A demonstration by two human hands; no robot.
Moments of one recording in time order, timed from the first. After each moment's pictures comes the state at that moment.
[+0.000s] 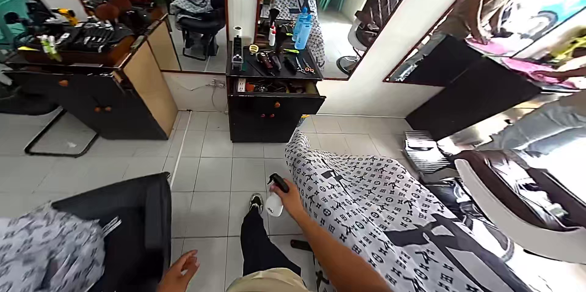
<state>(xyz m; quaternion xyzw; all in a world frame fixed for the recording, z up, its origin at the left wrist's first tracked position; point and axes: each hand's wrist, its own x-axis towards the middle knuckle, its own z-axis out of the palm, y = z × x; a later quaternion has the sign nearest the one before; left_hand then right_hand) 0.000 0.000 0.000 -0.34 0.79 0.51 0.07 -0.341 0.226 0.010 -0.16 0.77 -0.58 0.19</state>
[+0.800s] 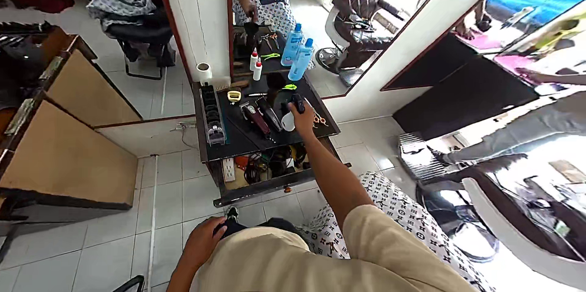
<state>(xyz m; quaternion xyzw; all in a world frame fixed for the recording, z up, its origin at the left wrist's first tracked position) -0.567 -0.278 0.040 -0.07 0.91 0.39 0.10 -0.965 -0.041 0.139 -0.07 0.85 -0.51 -0.11</state>
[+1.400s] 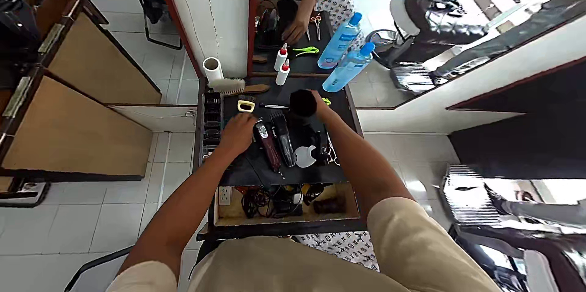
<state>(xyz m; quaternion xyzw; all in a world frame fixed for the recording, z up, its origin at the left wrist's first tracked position) -0.956 -0.305 0.137 -0.04 0.98 0.21 -0.01 -1.193 -0.092 0.109 -0.39 0.83 -0.38 0.13</state>
